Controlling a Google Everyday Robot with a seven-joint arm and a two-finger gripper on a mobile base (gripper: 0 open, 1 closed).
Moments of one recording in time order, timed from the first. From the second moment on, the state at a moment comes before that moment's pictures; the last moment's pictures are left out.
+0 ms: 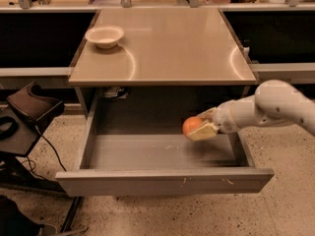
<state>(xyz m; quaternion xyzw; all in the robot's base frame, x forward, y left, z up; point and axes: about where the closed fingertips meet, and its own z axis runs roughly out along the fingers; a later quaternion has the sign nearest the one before) 0.591 -0.147 0.674 -0.46 0.80 0.21 0.33</state>
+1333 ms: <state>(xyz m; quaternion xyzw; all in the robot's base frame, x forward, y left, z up) 0.659 -0.277 0.955 -0.40 0.78 0.17 0.45</state>
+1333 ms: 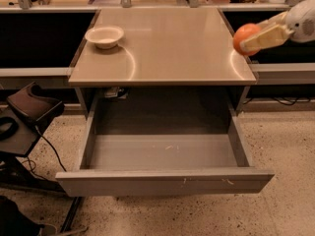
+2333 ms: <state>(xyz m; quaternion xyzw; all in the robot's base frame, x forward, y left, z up) 0.787 -0.198 0.938 -0.35 0.77 0.14 0.51</state>
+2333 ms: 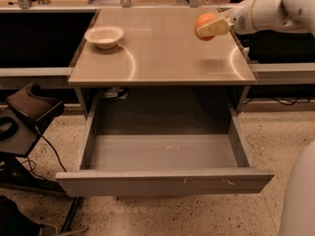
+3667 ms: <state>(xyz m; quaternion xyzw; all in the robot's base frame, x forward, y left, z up) 0.806 -0.153 0.836 -0.41 0.79 0.09 0.45</state>
